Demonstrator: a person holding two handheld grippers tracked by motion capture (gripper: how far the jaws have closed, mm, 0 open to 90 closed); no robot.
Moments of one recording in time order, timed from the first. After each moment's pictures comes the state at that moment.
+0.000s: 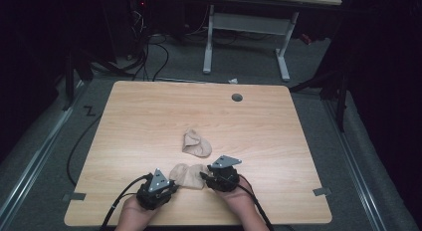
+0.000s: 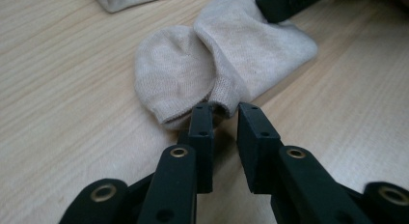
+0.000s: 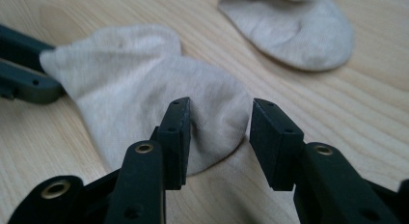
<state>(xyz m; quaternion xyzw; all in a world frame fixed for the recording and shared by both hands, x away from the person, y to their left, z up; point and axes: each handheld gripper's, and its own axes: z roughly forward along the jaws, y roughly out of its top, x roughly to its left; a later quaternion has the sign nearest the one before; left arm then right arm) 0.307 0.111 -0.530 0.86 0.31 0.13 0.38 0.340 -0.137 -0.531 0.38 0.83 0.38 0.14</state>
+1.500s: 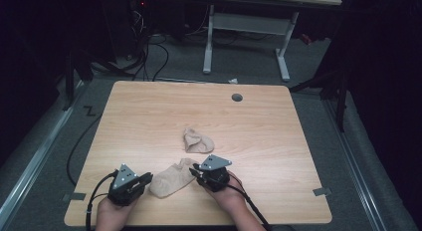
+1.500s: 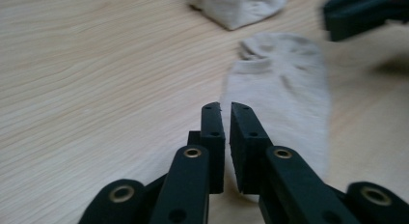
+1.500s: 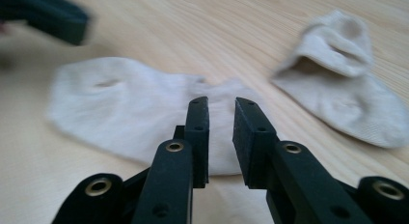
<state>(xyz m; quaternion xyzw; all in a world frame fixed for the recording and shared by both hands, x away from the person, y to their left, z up) 0.300 0.182 -0.515 0.80 0.38 0.17 0.44 0.340 -0.108 -0.512 0.32 0.83 0.42 0.17</state>
